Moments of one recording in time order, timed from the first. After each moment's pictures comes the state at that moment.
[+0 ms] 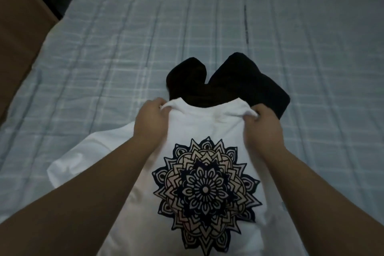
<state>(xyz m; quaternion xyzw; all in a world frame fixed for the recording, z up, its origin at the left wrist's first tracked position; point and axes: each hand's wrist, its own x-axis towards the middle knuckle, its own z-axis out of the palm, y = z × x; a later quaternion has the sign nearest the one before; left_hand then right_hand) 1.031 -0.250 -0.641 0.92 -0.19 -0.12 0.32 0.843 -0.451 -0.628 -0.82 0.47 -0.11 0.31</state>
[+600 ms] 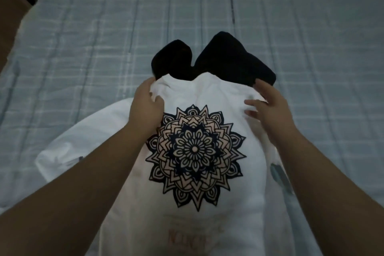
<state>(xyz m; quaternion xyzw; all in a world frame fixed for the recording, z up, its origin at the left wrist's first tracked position) 0.999 -0.258 -0.629 0.87 -0.16 -0.18 0.42 0.797 -0.470 -0.617 -0.64 0.46 -0.19 0.58</state>
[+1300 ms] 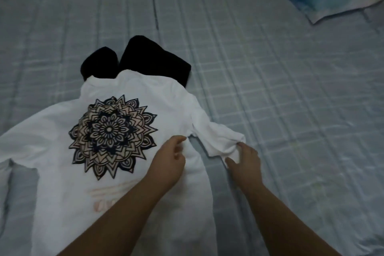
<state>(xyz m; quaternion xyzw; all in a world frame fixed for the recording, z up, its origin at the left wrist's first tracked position) 0.708 -0.298 -0.606 0.80 -0.30 -0.37 0.37 0.513 -0.433 -0.668 -0.73 0.61 -0.04 0.30</state>
